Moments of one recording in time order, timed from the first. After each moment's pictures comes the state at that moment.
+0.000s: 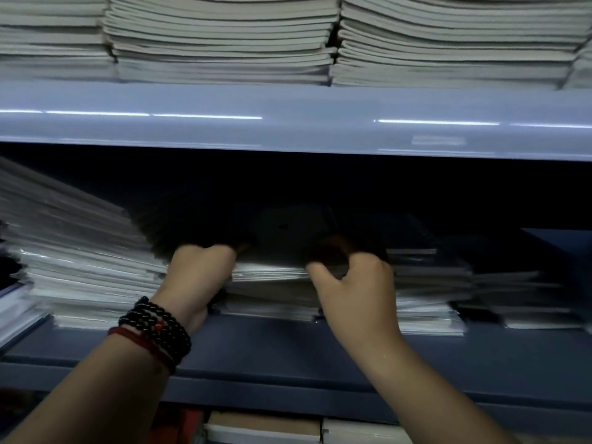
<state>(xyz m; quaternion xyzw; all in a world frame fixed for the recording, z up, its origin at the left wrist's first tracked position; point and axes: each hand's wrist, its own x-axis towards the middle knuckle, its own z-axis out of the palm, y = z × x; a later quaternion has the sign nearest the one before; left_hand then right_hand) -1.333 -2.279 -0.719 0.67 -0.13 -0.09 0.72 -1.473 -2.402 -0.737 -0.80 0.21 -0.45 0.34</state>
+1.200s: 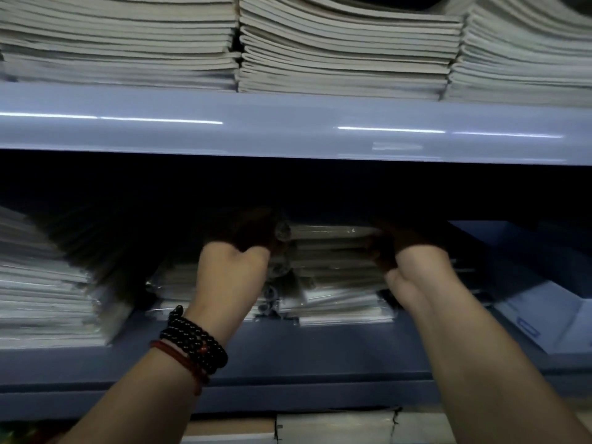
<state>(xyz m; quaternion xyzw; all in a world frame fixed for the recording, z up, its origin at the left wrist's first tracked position) -1.412 -2.346 -0.716 0.69 -0.28 -0.04 0.67 -1.542 -2.494 -0.688 -0.41 0.29 -0.48 0.72</state>
